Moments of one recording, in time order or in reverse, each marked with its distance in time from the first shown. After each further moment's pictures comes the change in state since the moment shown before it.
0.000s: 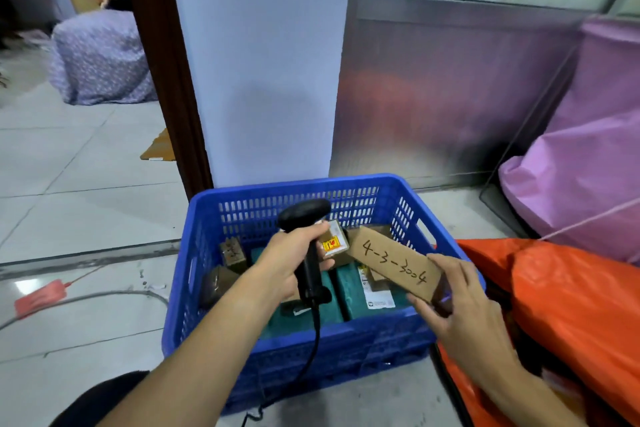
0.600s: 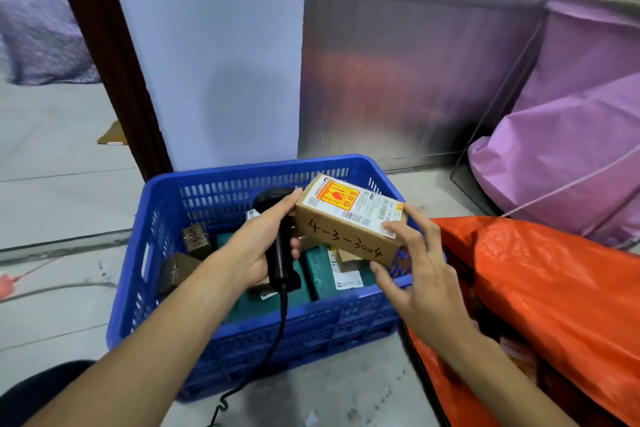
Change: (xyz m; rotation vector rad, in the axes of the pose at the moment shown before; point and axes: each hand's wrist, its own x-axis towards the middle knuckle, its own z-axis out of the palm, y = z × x) left_hand -0.002 -0.008 0.025 0.027 -0.136 -0.053; right_hand 0.007 0.005 -0.009 0.155 0.100 -0.180
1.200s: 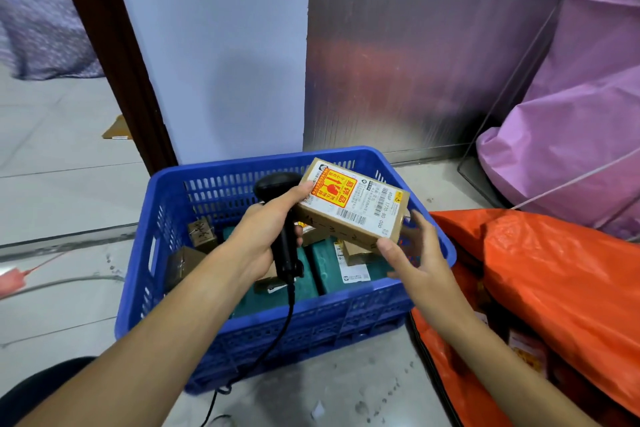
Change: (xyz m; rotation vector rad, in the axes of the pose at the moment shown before) left_hand -0.003 0.001 -0.004 0.105 0.058 0.152; right_hand 0.006 -0.003 0.013 0.605 -0.119 0.493
